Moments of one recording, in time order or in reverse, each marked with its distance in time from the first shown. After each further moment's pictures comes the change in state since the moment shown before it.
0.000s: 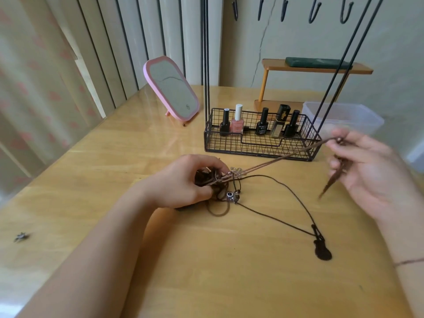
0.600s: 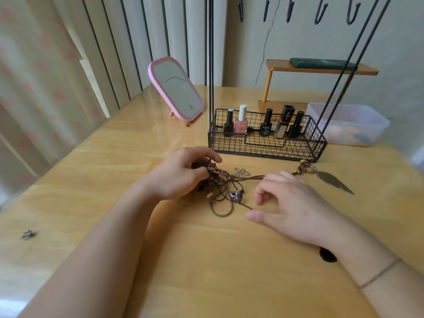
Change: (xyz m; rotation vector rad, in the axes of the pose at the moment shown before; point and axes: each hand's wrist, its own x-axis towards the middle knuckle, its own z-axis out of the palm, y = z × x) left_hand 0.002 -0.010 -0.006 -0.145 0.095 -0.136; right_hand -0.046 0.021 0.062 -1.256 -0.678 -0.286
